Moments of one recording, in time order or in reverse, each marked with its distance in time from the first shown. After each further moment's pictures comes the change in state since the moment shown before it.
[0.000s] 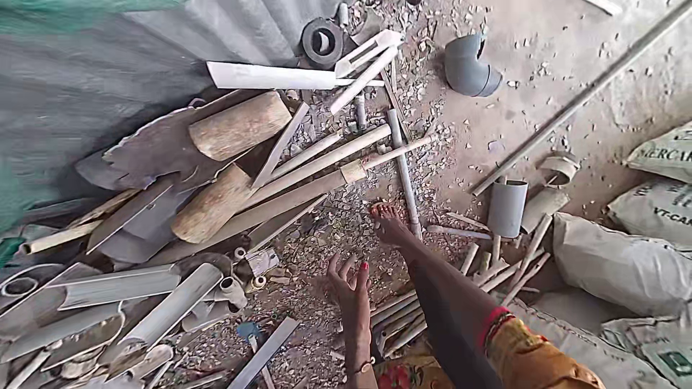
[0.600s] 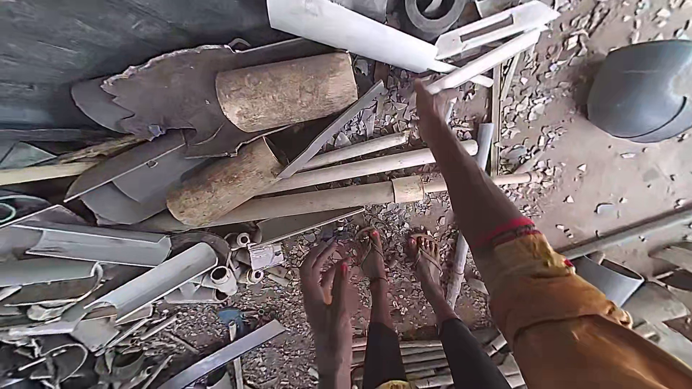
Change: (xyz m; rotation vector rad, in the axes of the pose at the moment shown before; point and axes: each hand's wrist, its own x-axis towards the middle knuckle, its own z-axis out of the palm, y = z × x) left_hand 0.145 0.025 -0.032 -0.063 0.246 0.328; right_hand 0.282 -0.140 -0.199 0.837 0.784 0.174
